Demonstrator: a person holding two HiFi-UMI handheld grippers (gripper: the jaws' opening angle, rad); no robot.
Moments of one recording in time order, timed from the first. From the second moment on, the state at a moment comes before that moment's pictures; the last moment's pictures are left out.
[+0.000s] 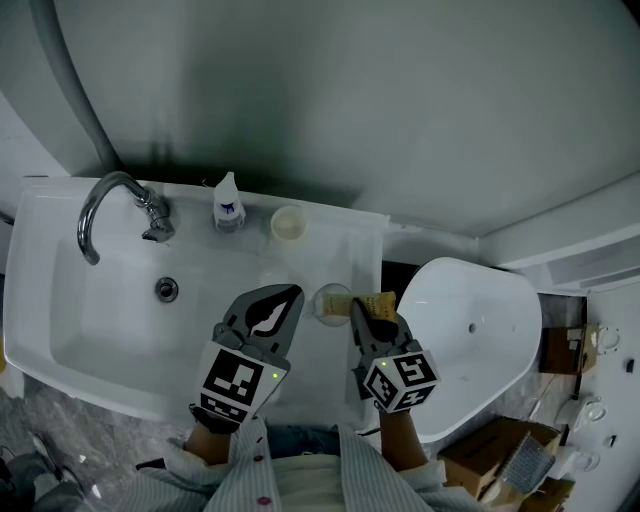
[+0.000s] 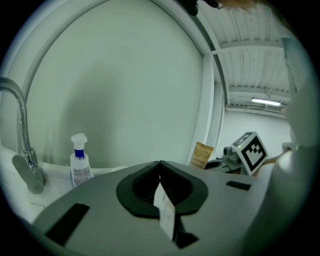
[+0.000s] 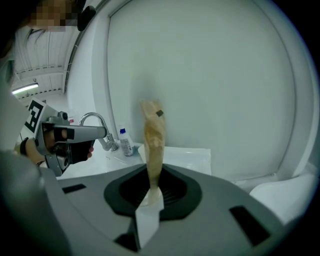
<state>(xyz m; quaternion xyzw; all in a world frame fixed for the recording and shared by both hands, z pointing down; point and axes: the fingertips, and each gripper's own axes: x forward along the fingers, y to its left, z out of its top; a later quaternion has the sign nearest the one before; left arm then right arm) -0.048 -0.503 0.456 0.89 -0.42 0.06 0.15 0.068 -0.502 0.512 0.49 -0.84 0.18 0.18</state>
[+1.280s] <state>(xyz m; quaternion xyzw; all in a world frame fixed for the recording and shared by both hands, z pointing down) -0.043 -0.425 0.374 0.90 -0.43 0.07 0.05 0.051 -0.438 0.374 0.45 -0.89 0.10 0.05</state>
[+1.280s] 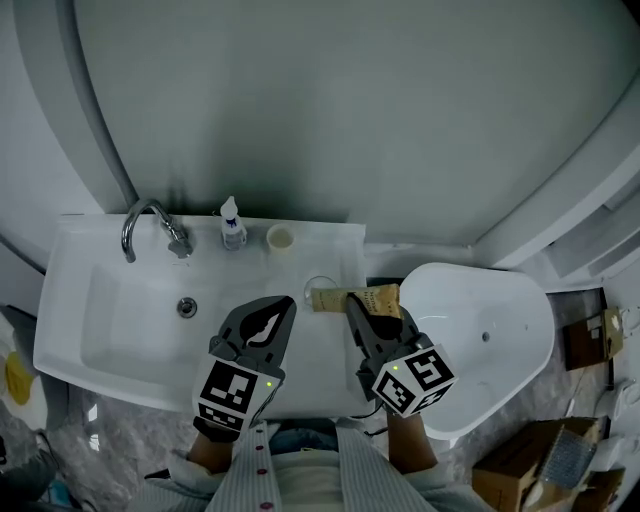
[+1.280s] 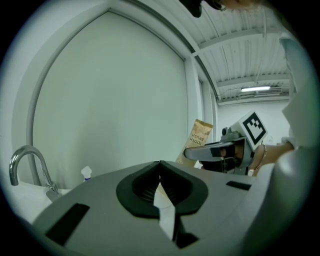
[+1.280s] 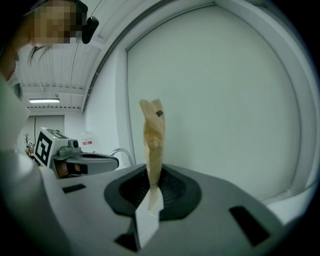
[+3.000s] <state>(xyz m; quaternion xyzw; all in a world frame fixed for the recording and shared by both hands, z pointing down) 0.071 -0.295 0.359 0.90 -0.43 0.07 0.03 0.124 -0.300 0.360 0.38 -0.92 0.12 0.01</state>
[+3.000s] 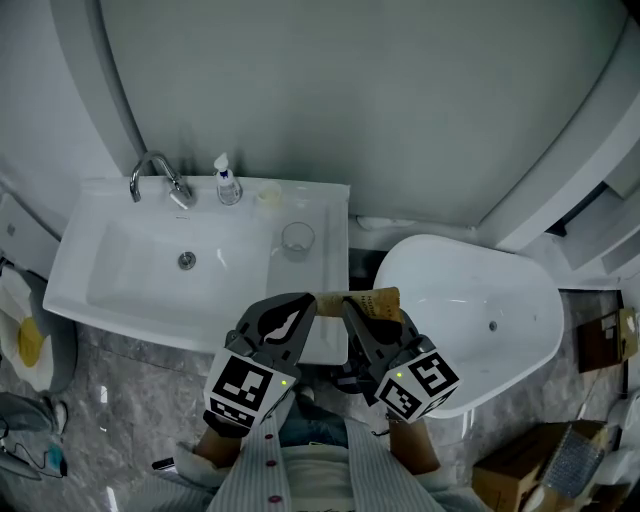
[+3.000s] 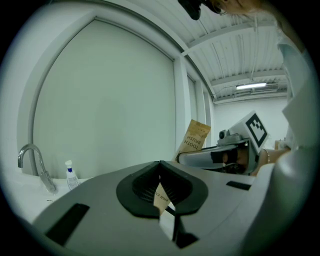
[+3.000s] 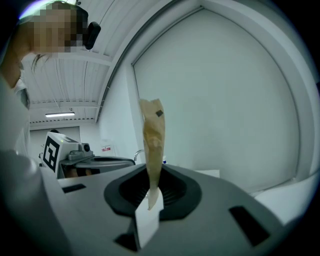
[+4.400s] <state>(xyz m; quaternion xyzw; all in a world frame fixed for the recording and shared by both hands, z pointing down) 0.073 -0.294 0.358 0.93 -0.36 0.08 0.01 0.120 -0.305 0.359 0.36 -0.93 0.10 0.02</state>
